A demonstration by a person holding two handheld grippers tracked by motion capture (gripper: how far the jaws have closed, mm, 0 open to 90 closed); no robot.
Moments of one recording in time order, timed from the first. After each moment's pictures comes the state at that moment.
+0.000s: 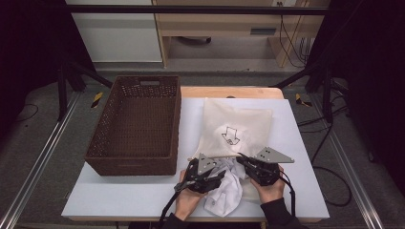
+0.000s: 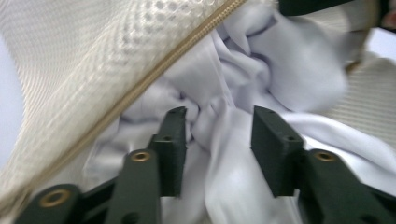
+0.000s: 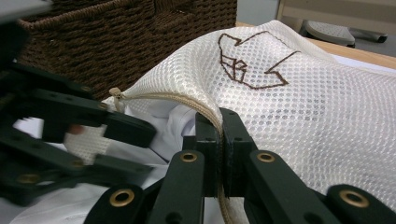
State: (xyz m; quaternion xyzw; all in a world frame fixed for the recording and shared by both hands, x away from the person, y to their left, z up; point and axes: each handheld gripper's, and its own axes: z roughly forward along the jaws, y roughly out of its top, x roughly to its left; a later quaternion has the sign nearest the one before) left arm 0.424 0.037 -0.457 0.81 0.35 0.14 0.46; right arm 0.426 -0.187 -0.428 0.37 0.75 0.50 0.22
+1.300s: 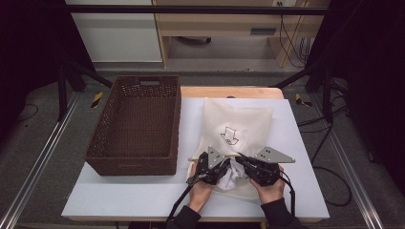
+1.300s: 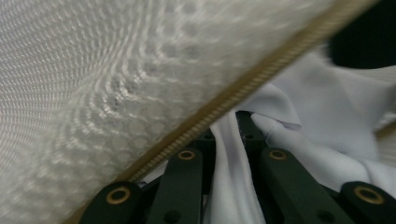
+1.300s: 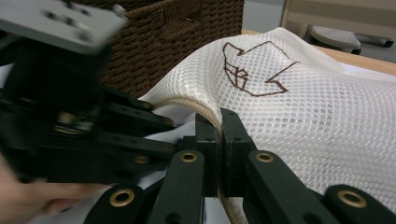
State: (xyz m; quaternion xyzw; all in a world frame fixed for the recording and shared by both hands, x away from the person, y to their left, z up) left arm 0.455 -0.002 -0.471 0.77 0.36 0.20 0.49; right arm 0.423 -0.186 -0.420 0.36 0.75 0.51 0.22
